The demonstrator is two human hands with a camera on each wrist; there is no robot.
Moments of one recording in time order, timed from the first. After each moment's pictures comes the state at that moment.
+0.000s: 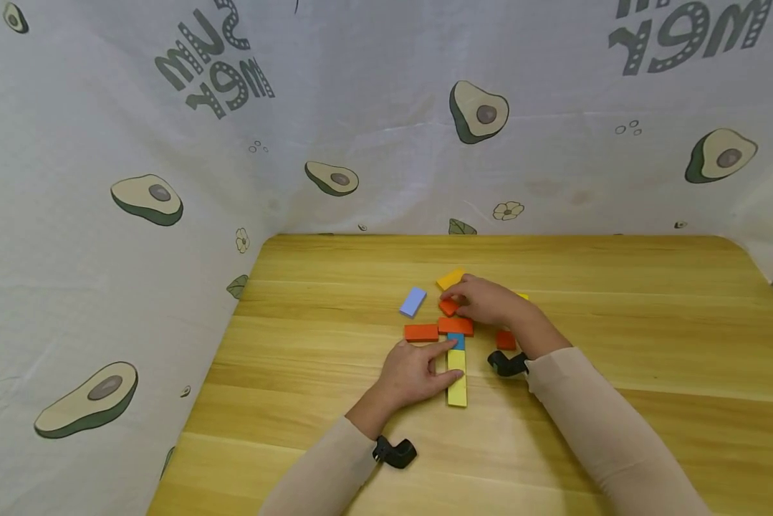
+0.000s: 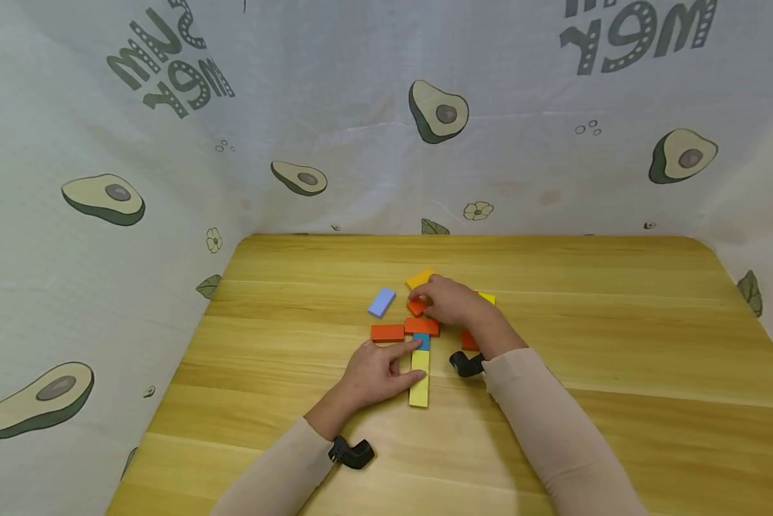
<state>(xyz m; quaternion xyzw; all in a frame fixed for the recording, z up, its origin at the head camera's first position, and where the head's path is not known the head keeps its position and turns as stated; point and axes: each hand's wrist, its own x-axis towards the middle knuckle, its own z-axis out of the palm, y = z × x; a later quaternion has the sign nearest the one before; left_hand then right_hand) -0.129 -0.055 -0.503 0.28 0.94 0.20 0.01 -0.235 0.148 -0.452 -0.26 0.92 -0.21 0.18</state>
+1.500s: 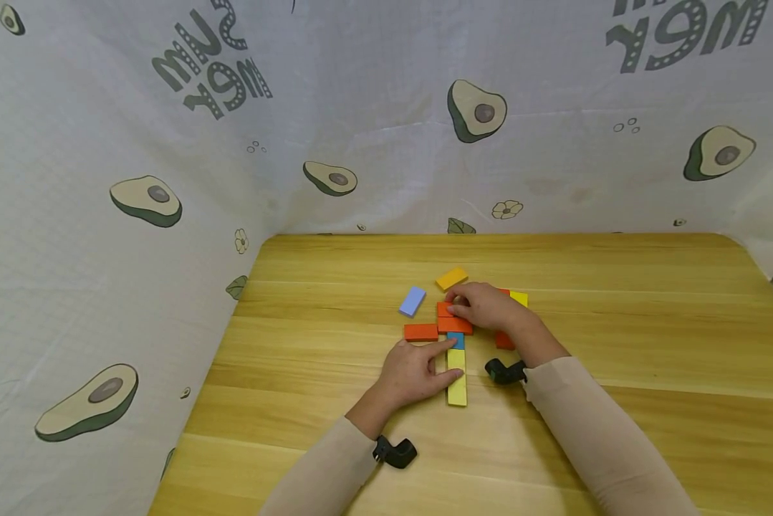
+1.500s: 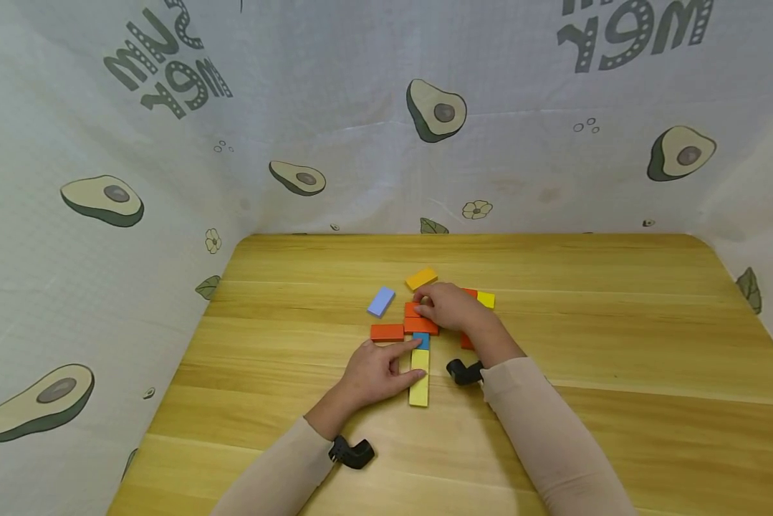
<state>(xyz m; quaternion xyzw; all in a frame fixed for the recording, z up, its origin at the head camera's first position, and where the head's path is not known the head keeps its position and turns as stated) -0.129 -0.055 -0.503 0.28 0.94 0.21 0.01 -0.229 0.148 -0.467 -0.22 0.92 -0.26 0.17</state>
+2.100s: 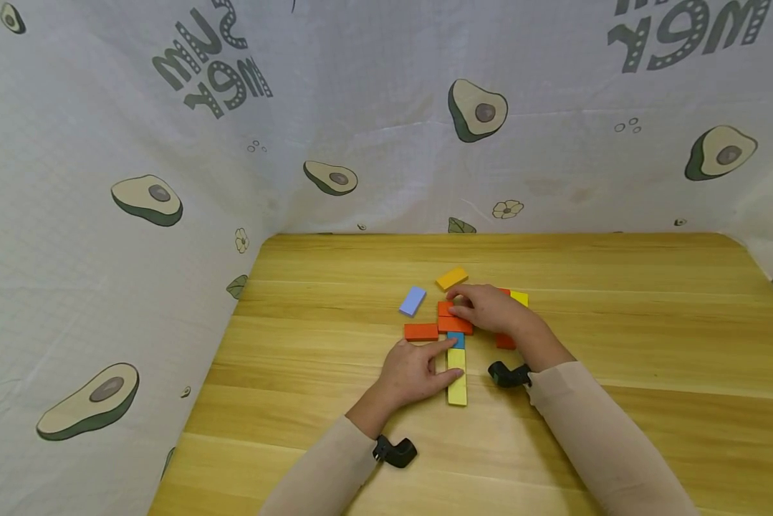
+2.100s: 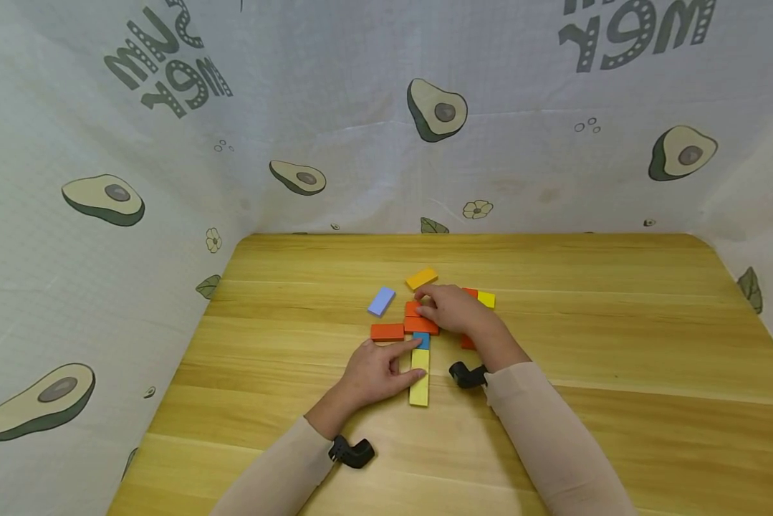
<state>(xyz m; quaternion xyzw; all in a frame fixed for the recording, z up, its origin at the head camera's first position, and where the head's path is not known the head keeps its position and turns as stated) -0.129 -0.055 -0.502 0.28 0.94 0.21 0.01 -0.221 0.150 -0.461 -0.20 0.93 -0.26 0.18</state>
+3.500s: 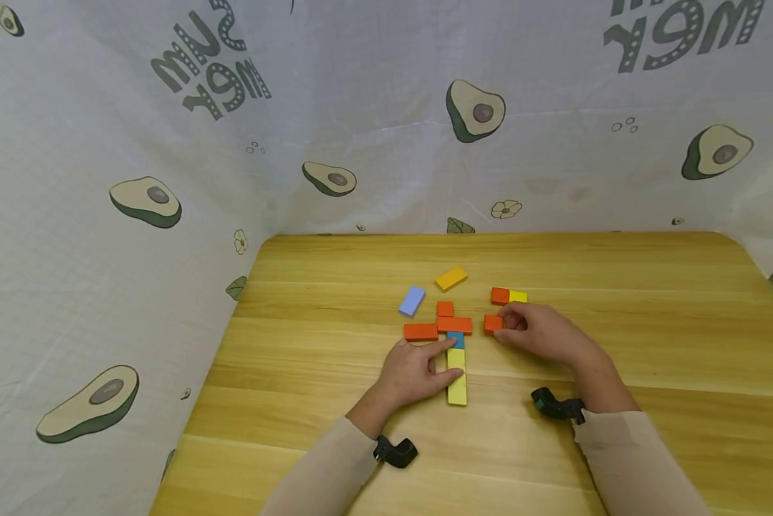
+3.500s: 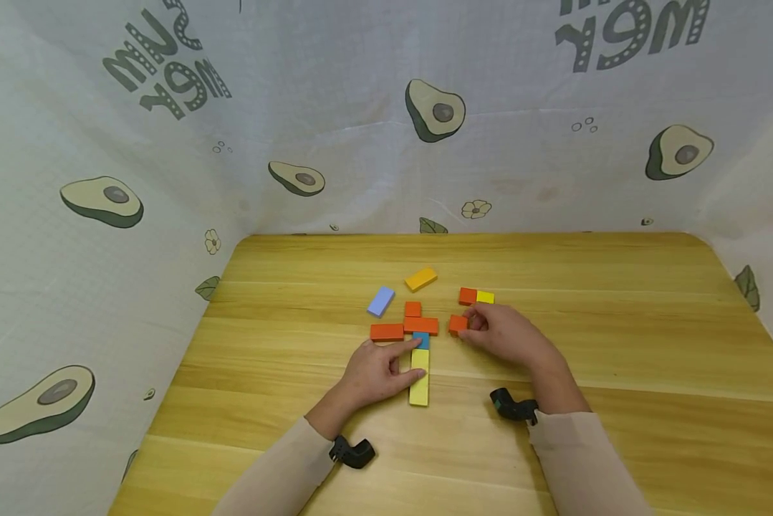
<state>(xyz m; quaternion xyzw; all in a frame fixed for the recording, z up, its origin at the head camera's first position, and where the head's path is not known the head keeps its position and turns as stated) -0.127 -0.054 -0.500 0.27 0.94 0.22 0.02 -0.171 0.218 -0.460 -0.14 0.93 -0.30 0.15</state>
